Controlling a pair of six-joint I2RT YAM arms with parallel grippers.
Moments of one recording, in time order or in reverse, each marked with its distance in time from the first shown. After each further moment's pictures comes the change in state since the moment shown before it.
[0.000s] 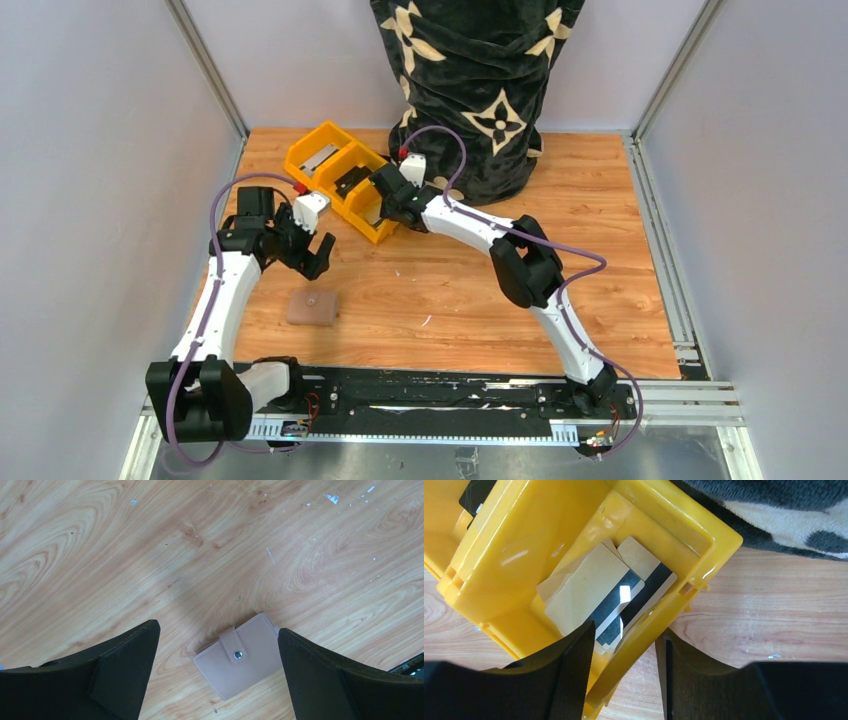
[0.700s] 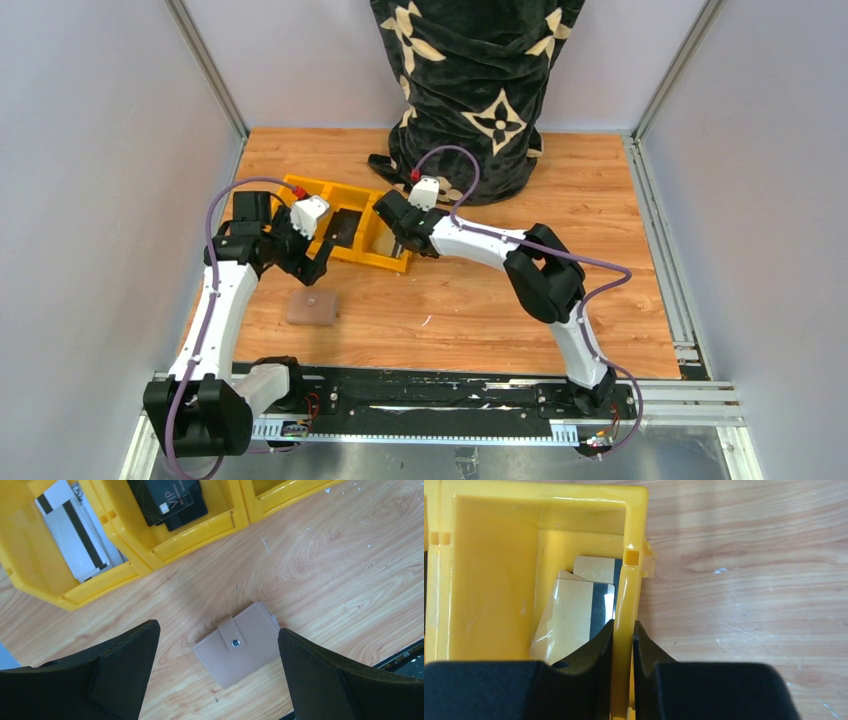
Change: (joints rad) left arm 0.000 -0.070 0.000 -0.063 -0.003 0.040; right arm 0.071 -0.183 -0.306 0.020 0.123 0.132
